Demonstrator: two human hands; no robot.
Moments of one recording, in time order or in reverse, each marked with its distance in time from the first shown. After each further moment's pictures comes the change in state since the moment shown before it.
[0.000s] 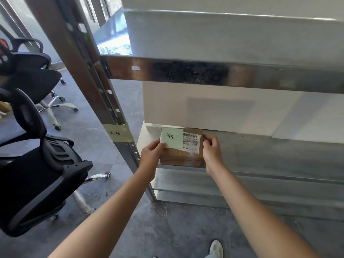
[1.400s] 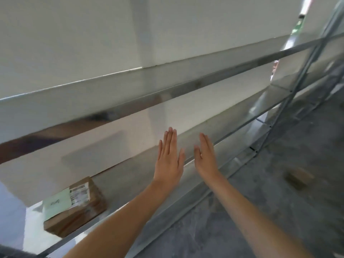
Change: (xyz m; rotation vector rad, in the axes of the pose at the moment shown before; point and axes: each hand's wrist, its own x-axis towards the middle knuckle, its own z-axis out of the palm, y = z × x) left_hand -0.169 -0.010 0.305 0.915 -0.632 1.230; right_hand -0.084 -0.031 -0.327 -0.469 0.519 -0.367
